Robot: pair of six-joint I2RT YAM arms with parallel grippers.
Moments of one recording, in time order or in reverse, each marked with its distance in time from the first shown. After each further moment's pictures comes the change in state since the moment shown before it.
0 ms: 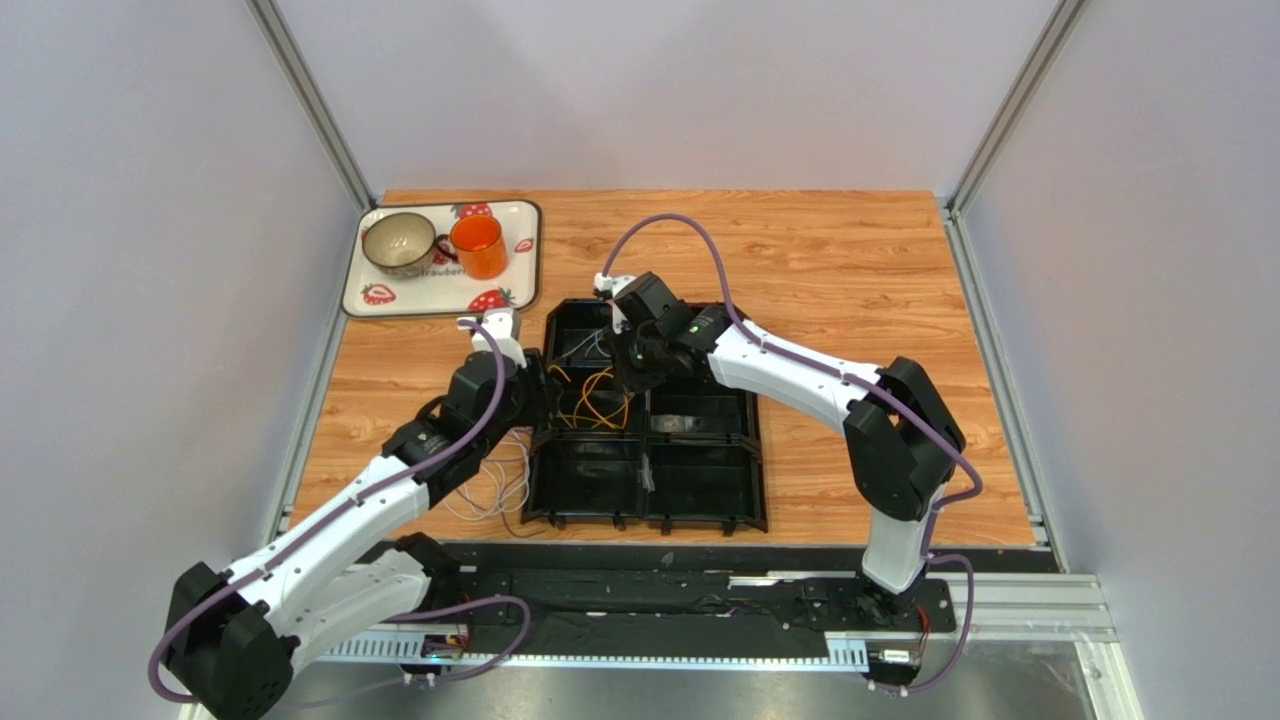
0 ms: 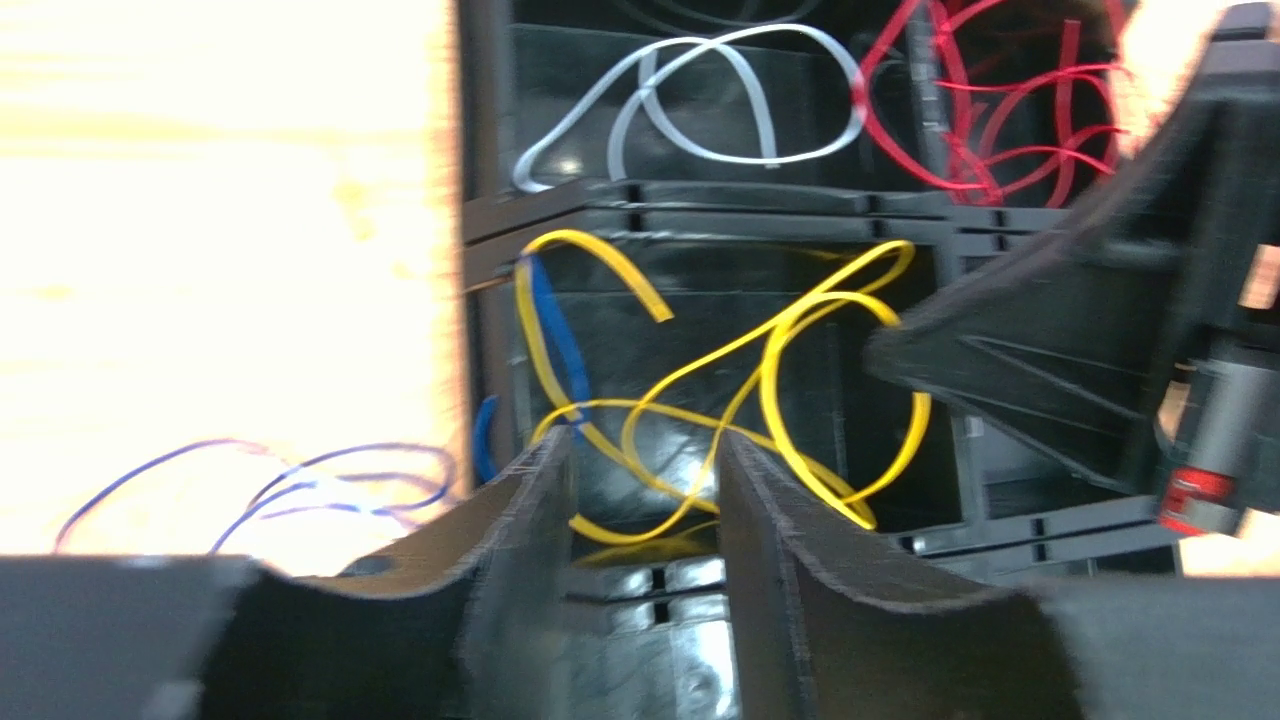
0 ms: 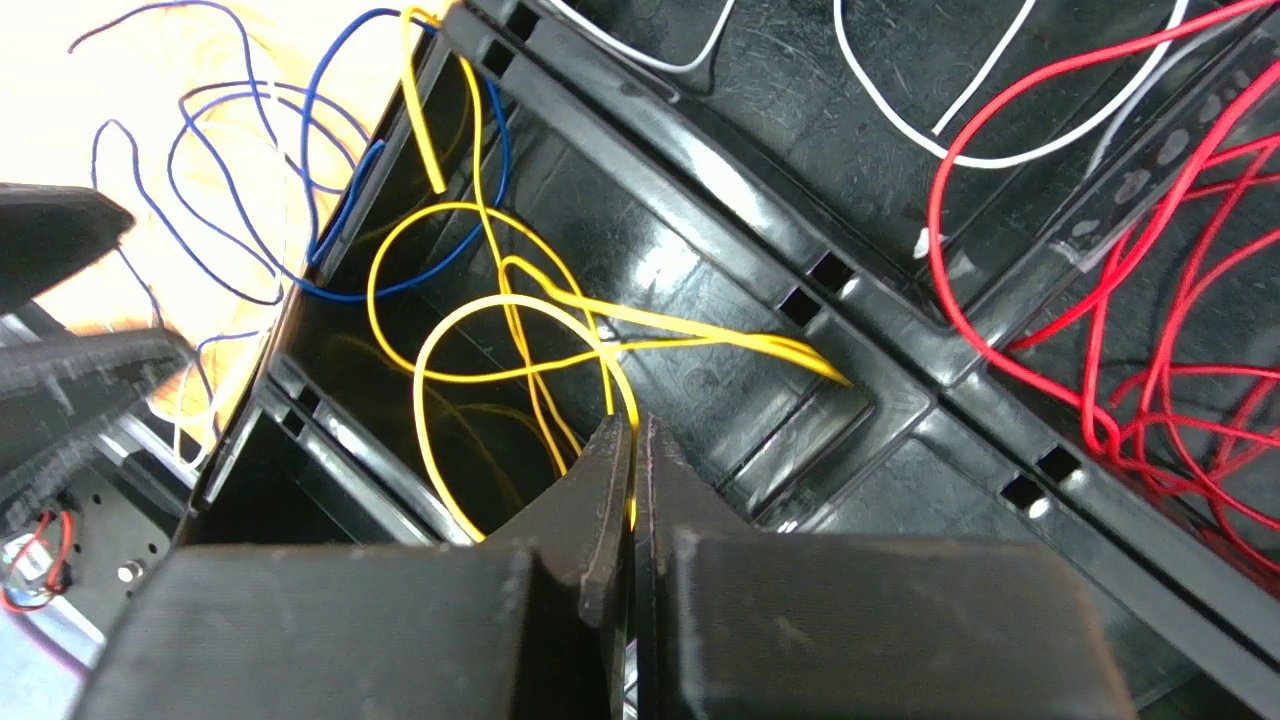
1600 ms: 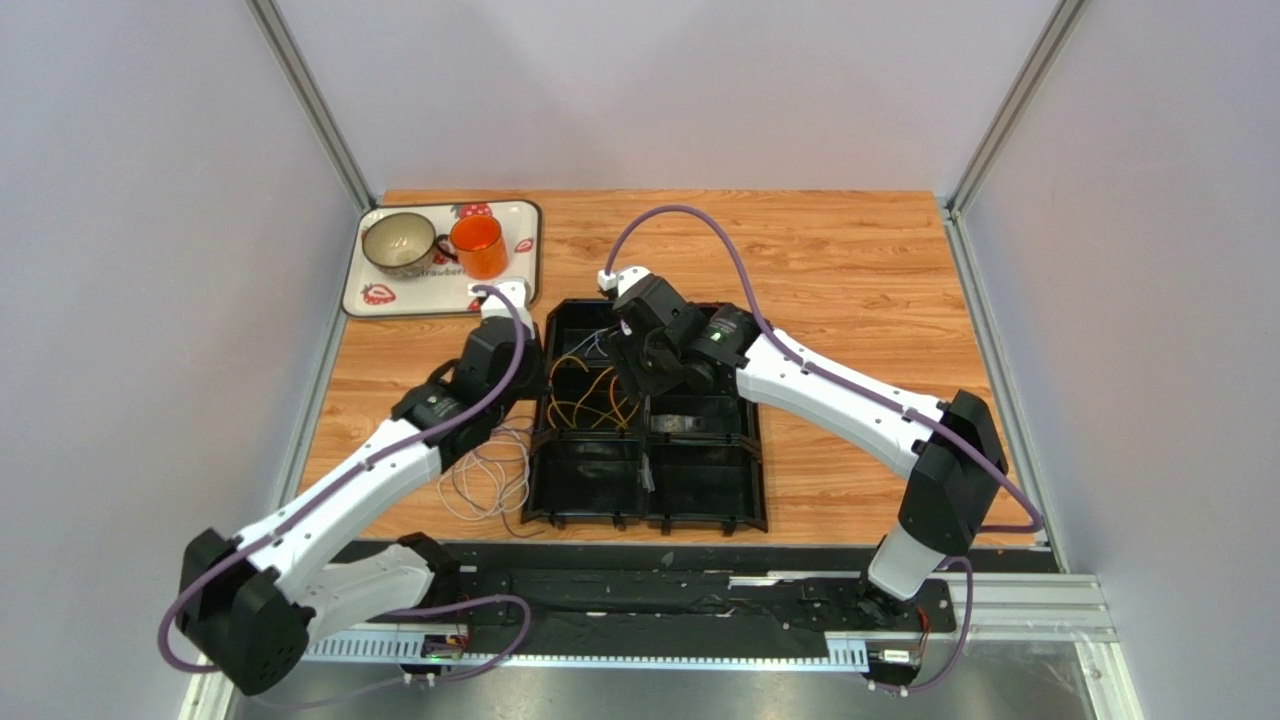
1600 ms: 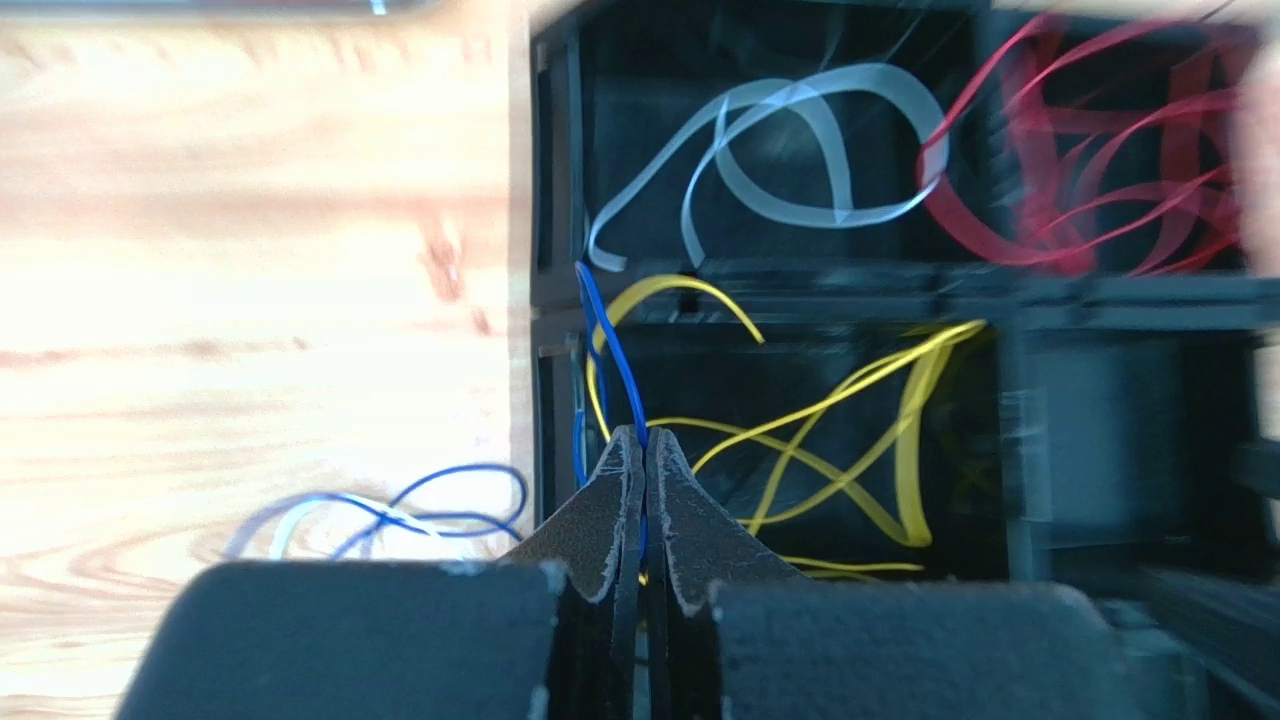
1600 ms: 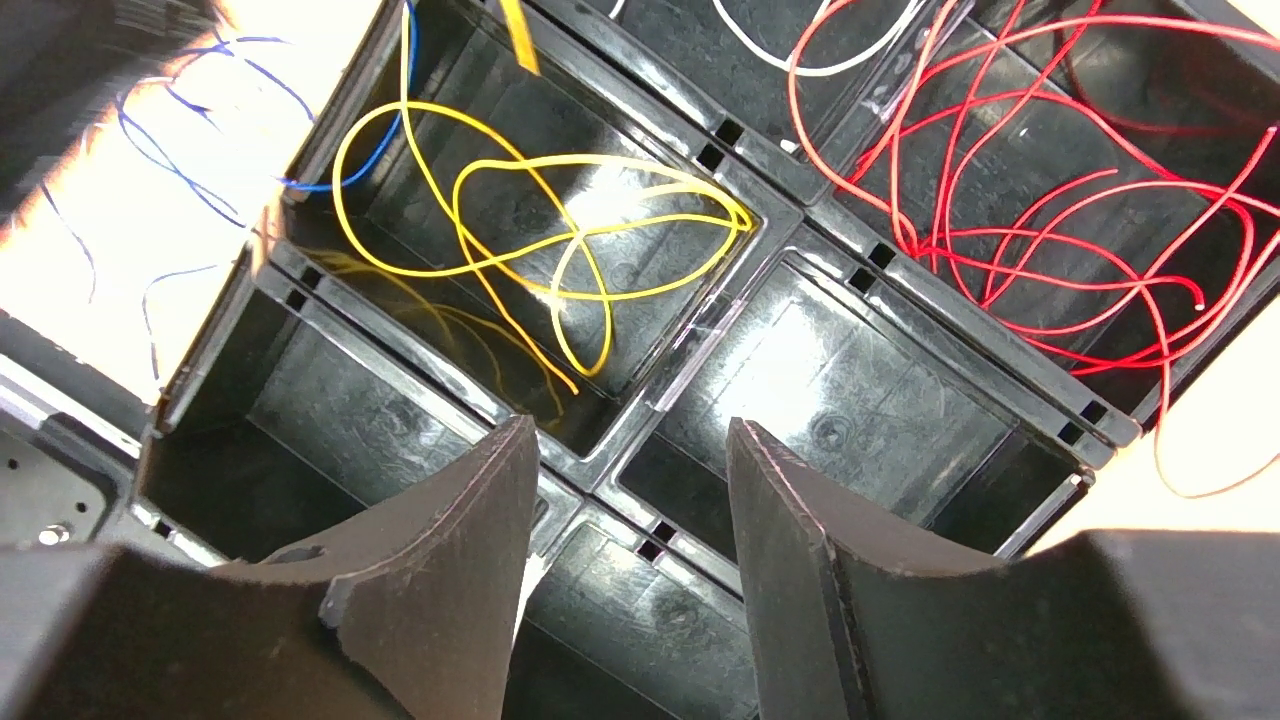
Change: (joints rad) left arm 0.000 0.174 0.180 -0.116 -0.108 0.073; right arm 0.098 -0.165 0.064 -0.246 0.257 -0.035
